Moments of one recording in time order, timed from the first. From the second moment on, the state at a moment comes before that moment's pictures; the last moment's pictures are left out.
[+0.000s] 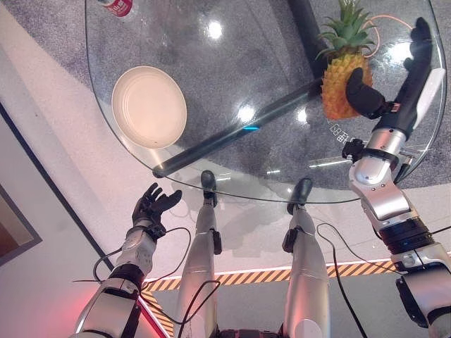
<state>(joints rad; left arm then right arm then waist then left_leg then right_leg) -0.47 0.38 -0.18 1.02 -0.89 -0.18 0.05 -0.69 -0.67 0.31 0.25 0.19 -0.10 -0.83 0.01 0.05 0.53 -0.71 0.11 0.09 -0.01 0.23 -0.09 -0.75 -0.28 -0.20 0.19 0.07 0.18</state>
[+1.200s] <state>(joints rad) -0.47 0.36 -0.19 1.02 -0.89 -0.18 0.06 -0.66 -0.62 0.34 0.22 0.29 -0.08 -0.75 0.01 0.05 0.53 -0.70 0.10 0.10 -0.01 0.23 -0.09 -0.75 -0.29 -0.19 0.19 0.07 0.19</state>
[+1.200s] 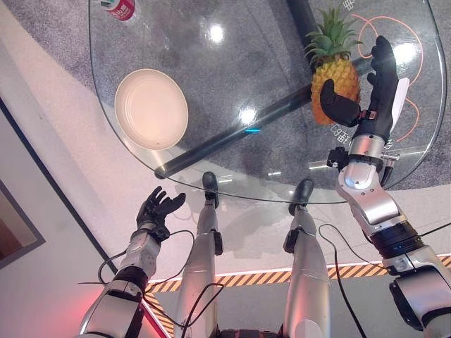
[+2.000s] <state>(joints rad) -0.47 0.36 -0.19 1.00 -0.89 -0.18 0.07 -0.50 -0.61 0.34 0.10 0.31 -0.09 -0.70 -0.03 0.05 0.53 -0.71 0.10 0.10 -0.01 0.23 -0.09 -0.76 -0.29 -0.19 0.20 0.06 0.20</state>
